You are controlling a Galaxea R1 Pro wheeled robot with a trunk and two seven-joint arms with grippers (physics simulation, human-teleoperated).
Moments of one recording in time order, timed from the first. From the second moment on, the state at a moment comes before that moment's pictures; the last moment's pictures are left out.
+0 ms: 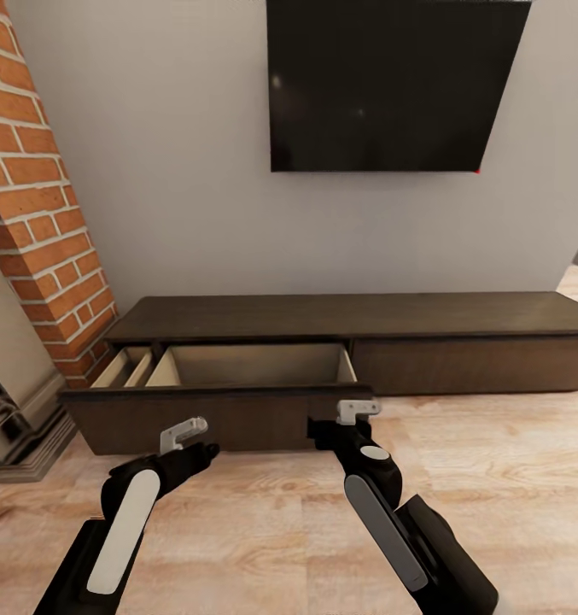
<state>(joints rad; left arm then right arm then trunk) -0.32 -0.02 -0.07 -1.58 0.73 0.87 0.58 -0.46 0.00 0.54 -1.54 -0.58 0.65 -0.66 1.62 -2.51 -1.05</state>
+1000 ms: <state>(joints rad) -0.32 0.02 -0.12 -0.51 0.48 0.10 0.38 -0.32 0.00 0.67 -0.81 -0.53 -0.03 -0.66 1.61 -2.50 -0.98</state>
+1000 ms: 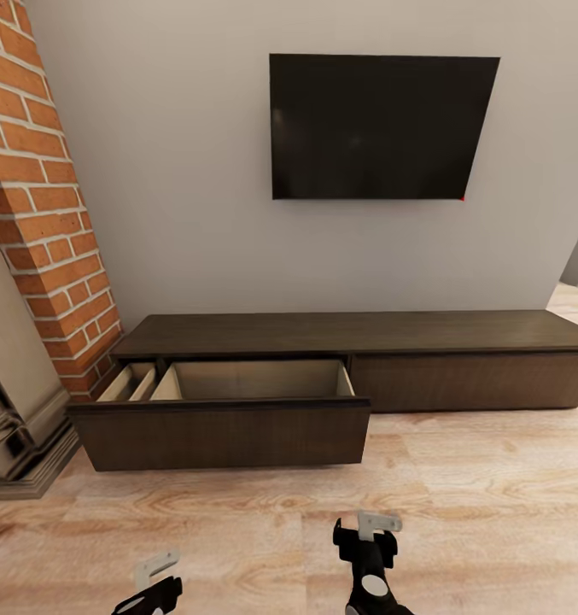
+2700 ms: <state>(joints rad) -0.32 0.07 -0.12 -0.17 0.48 -0.23 0.27 -0.32 0.08 0.67 -0.16 -0.53 -0.66 -0.40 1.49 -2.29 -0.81</state>
